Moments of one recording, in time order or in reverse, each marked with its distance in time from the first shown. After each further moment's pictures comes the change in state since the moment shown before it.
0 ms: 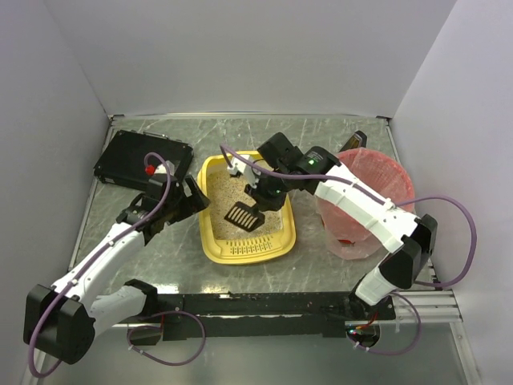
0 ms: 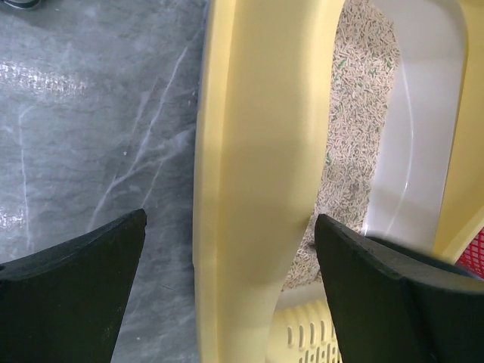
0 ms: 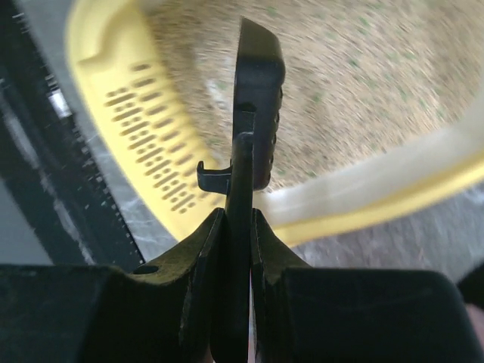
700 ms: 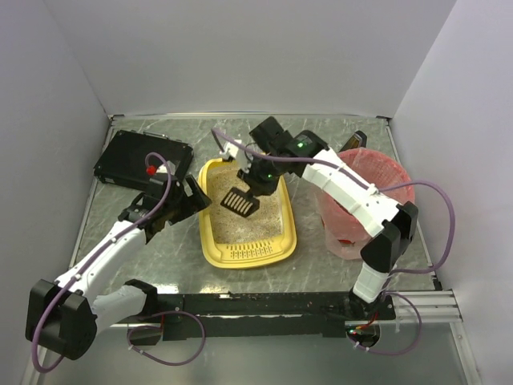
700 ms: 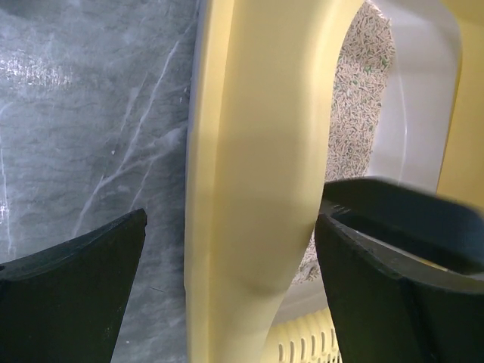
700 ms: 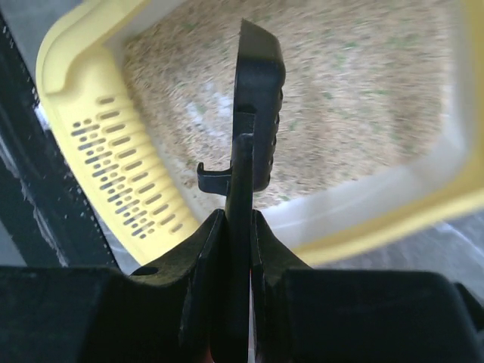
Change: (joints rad) left arm 0.011 0.024 -0.013 0.035 0.047 -0.022; right arm -0.028 0.166 0.185 -0.057 -0.043 -0.087
